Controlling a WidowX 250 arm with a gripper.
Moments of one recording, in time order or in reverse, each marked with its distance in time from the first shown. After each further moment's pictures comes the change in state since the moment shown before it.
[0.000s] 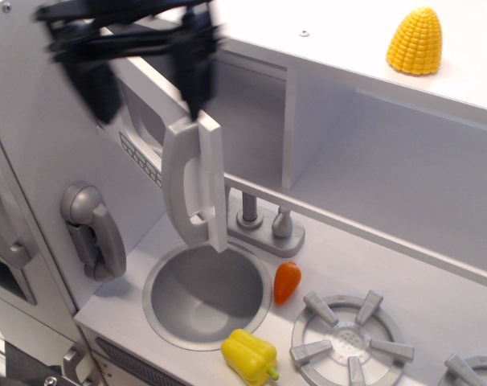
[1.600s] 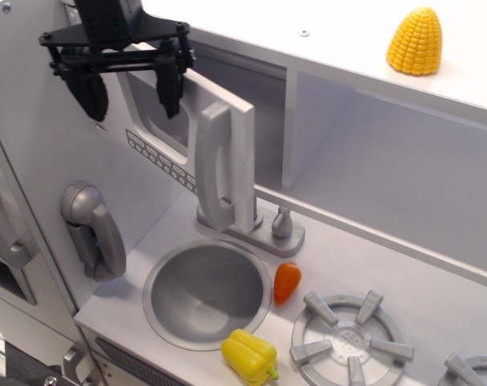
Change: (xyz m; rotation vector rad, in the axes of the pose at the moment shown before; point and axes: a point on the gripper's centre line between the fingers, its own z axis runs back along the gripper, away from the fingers) arm 0.066 0.032 -0.045 0.107 -0.111 0.155
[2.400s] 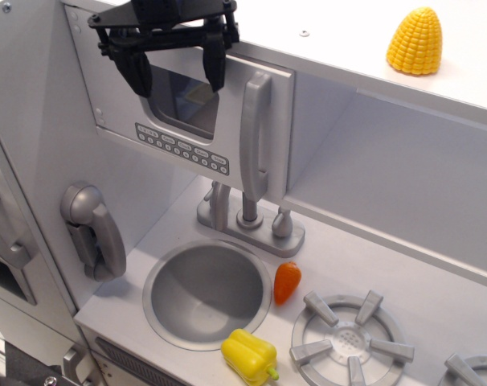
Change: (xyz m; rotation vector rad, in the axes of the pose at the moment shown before) arm 0.023 -0.030 0.000 -0.024 -0.109 0.028
